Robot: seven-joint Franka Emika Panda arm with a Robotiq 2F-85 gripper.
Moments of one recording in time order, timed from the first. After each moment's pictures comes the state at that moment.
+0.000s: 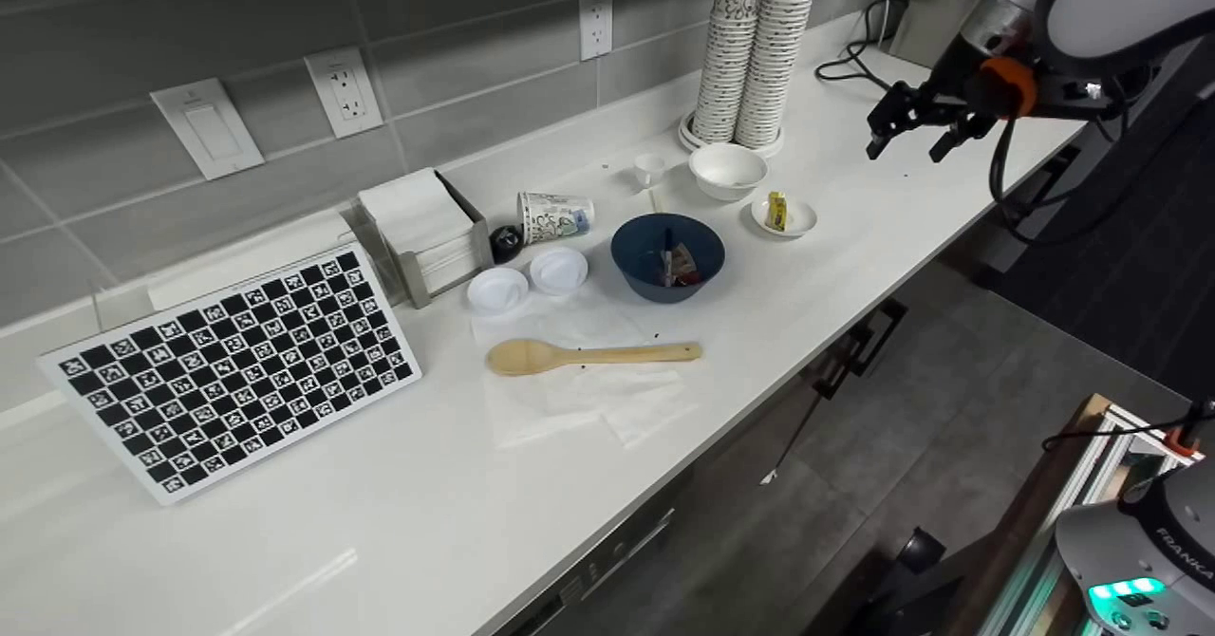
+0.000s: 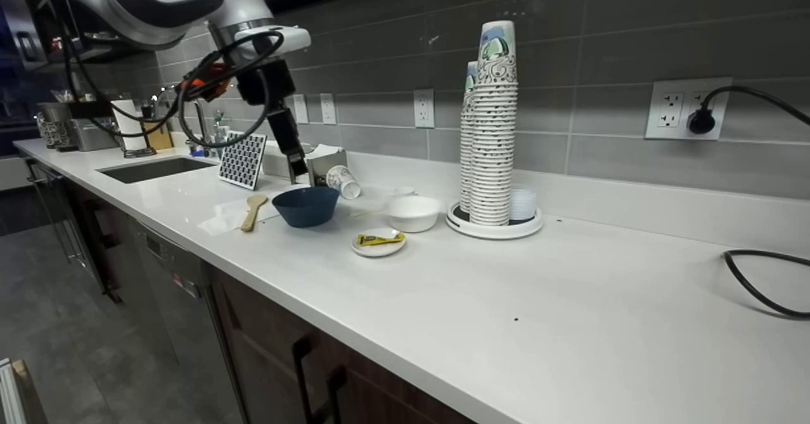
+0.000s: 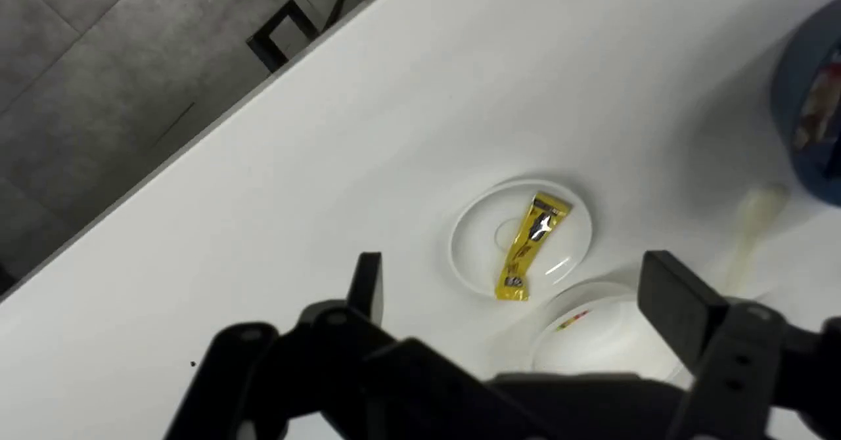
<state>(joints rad) -0.20 -0.36 -0.01 -2.47 -0.07 2.37 0.48</state>
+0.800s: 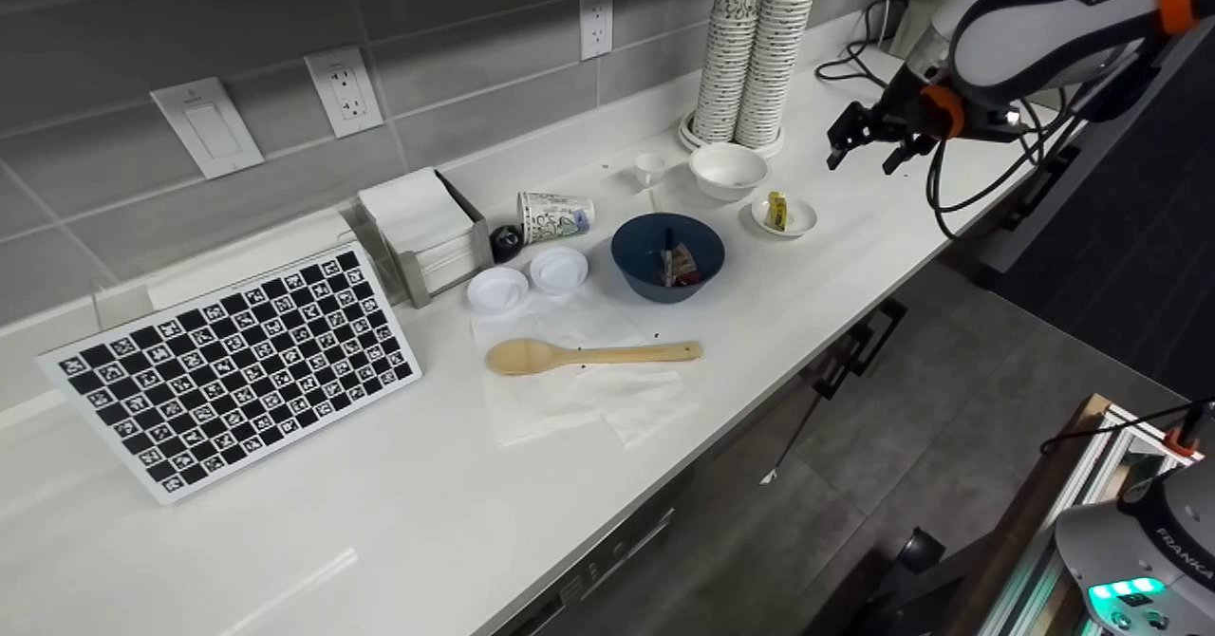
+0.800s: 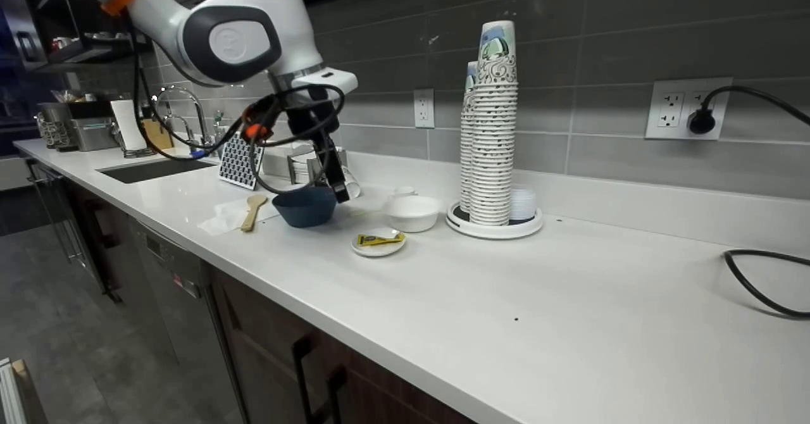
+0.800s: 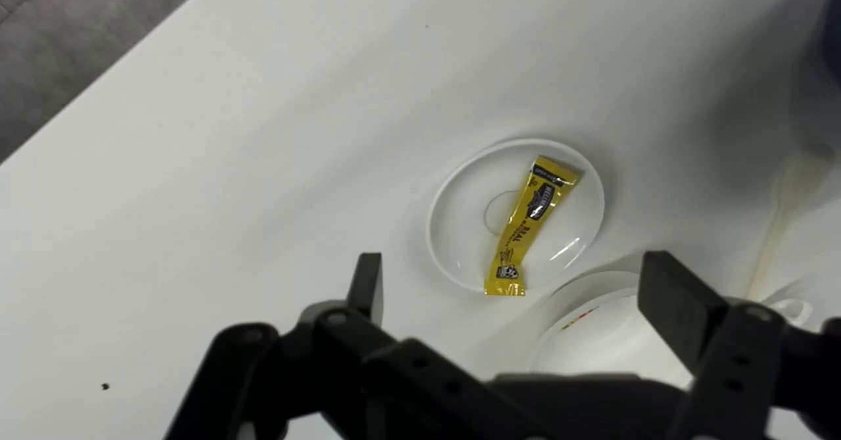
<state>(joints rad) -0.19 -0.11 -0.06 -2.39 0.02 2.55 0.38</state>
